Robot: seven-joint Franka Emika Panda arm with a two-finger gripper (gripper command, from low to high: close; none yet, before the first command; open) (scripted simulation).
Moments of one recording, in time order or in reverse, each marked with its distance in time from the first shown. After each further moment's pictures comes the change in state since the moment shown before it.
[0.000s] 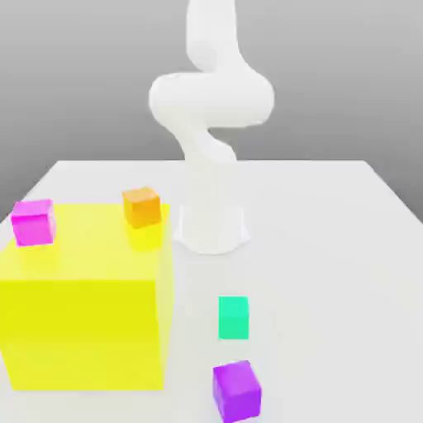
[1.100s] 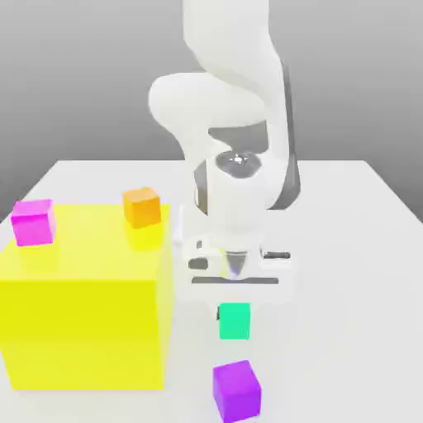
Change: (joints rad) arm 0.109 0.949 -0.007 -0.586 -0.057 0.809 0.158
